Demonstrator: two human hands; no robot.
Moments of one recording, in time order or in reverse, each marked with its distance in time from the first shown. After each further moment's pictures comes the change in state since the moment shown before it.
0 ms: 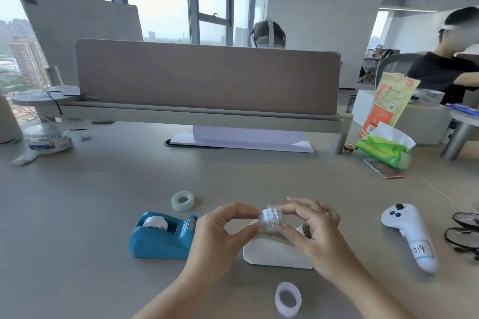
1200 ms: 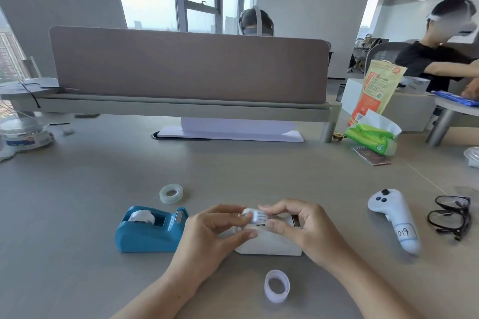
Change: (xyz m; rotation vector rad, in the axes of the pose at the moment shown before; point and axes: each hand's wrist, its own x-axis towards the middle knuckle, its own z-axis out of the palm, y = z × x) left_hand -0.003 -0.023 0.000 -0.036 -0.137 0.031; right_hand -0.002 -0.008 -0.014 0.364 -0.153 0.077
